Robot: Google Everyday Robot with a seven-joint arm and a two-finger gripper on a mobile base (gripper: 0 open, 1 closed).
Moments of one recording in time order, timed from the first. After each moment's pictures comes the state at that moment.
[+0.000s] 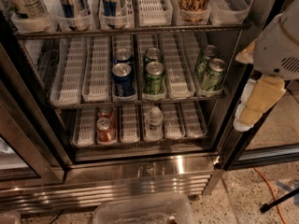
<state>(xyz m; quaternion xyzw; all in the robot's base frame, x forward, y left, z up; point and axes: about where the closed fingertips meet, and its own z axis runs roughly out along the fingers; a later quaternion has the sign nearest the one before) 0.448 -0.195 0.950 -0.60 0.78 0.00 0.17</state>
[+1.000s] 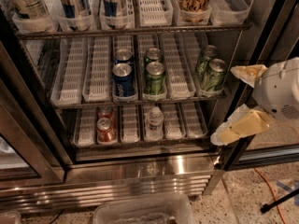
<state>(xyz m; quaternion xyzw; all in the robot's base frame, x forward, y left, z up) 0.438 -0.163 0.925 -0.54 0.75 0.09 0.38</state>
